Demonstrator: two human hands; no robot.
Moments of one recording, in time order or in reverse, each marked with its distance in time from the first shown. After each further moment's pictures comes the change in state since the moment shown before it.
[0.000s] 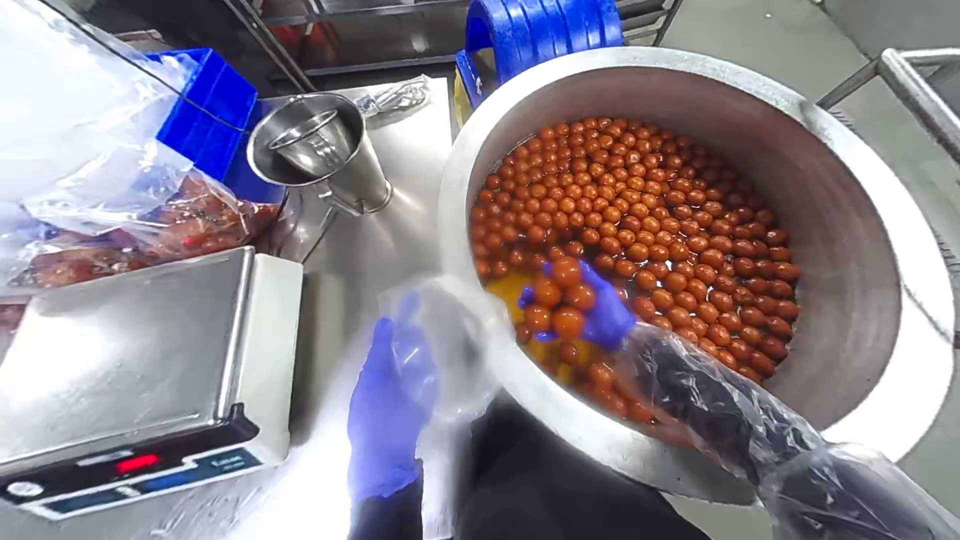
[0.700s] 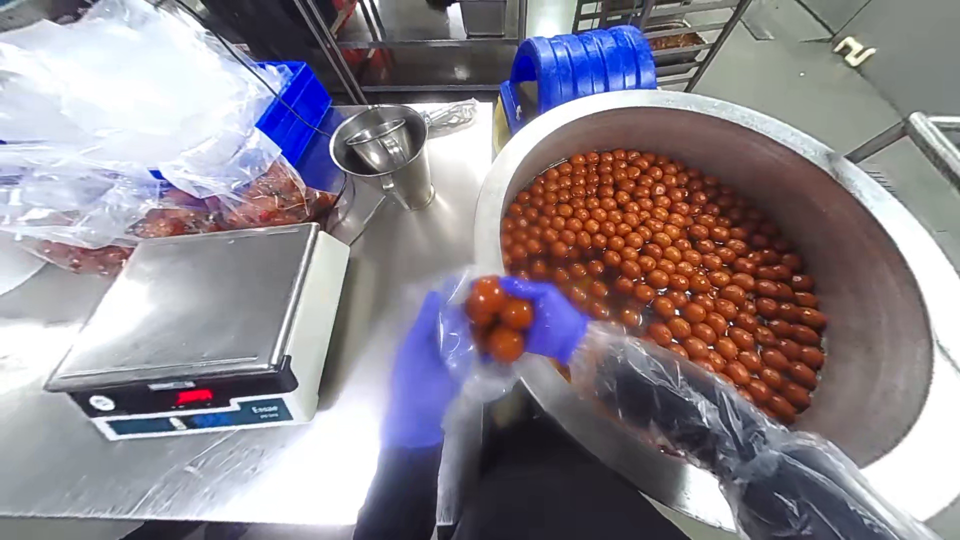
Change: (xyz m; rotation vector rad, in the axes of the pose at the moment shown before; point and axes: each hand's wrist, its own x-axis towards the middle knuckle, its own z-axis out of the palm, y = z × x) left_hand 0.000 0.001 -0.001 -0.187 -0.131 -0.056; right_hand 0.004 0.037 0.099 -0.186 -0.422 0.190
